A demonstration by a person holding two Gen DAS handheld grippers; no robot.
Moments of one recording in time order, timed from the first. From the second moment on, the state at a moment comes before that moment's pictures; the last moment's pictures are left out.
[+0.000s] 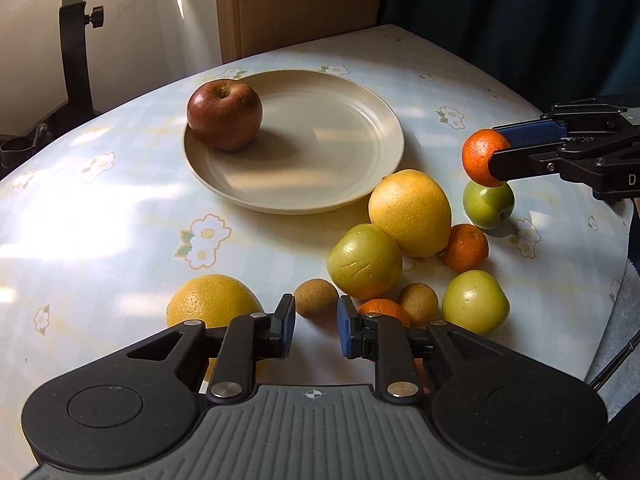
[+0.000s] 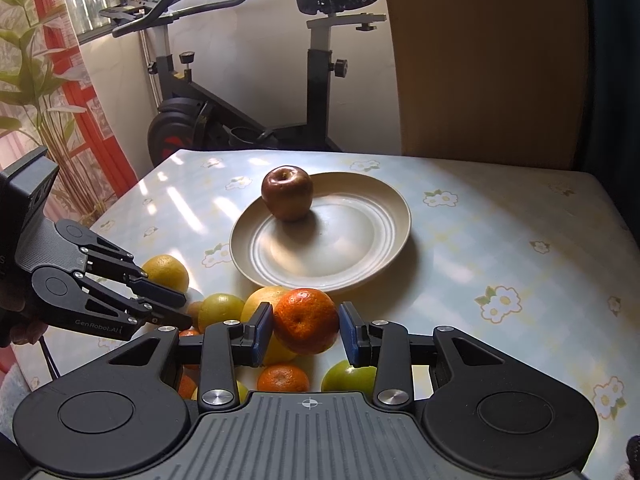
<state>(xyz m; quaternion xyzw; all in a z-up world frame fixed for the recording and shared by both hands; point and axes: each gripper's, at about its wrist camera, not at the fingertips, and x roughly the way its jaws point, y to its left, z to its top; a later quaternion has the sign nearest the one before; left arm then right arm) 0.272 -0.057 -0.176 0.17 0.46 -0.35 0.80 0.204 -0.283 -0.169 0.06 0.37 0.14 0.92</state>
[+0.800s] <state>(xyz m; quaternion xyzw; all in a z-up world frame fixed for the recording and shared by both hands) 0.273 -0.063 -0.186 0.19 0.46 -0.35 0.80 0.205 -0.285 -0.170 0.07 0.37 0.14 0.91</state>
